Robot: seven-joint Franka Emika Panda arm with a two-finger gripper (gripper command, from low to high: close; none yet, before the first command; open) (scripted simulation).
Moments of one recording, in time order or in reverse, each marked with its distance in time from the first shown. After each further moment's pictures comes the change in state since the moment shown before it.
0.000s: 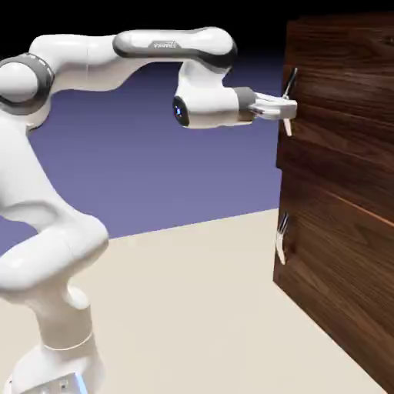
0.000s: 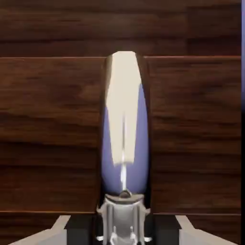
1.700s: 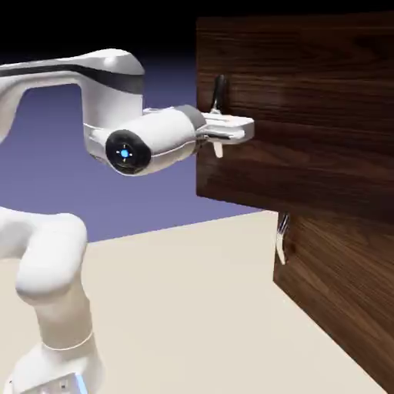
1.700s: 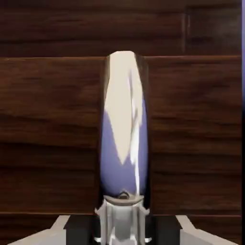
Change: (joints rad) arm 0.514 -0.618 -1.142 -0.695 -1.538 -0.961 0.890
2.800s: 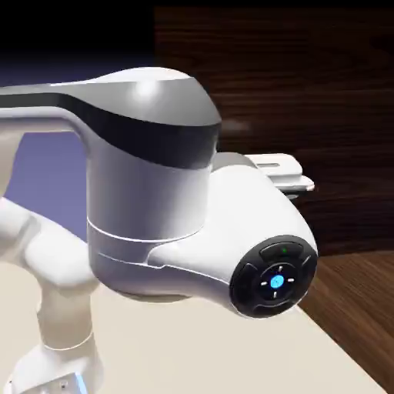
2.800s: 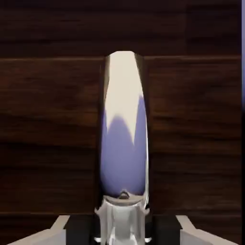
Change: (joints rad) arm 0.784 0.294 -1.122 0.906 -0.625 -1.021 0.014
